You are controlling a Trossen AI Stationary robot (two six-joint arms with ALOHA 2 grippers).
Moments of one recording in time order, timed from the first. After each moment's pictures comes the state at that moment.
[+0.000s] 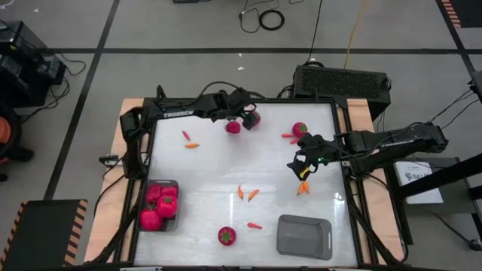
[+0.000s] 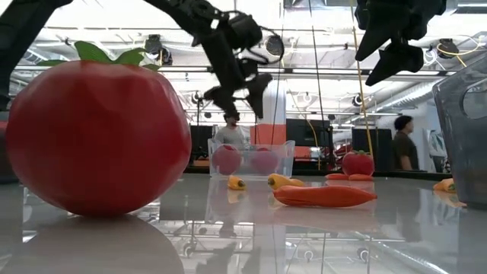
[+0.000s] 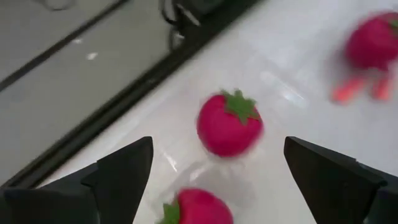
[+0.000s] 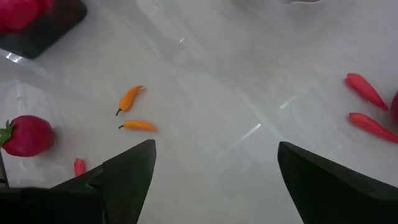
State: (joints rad) left arm 0.37 1.91 1.60 -0.58 -0.27 -0.32; right arm 0.12 1.03 0.90 -0.77 0.22 0.80
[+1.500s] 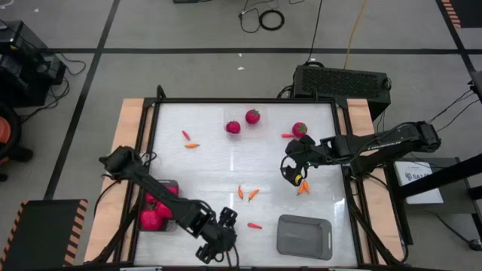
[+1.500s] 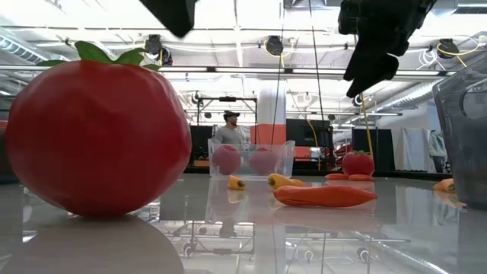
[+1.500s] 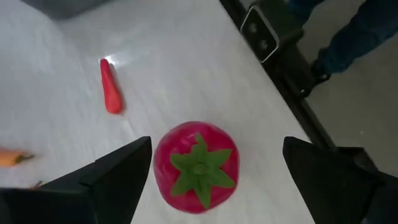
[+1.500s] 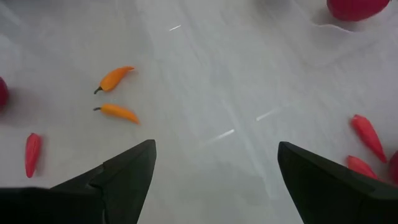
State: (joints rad) left arm -0.59 1.93 1.53 -0.64 -0.01 -0.05; right arm 0.12 1.18 0.90 -0.67 0.23 0.53
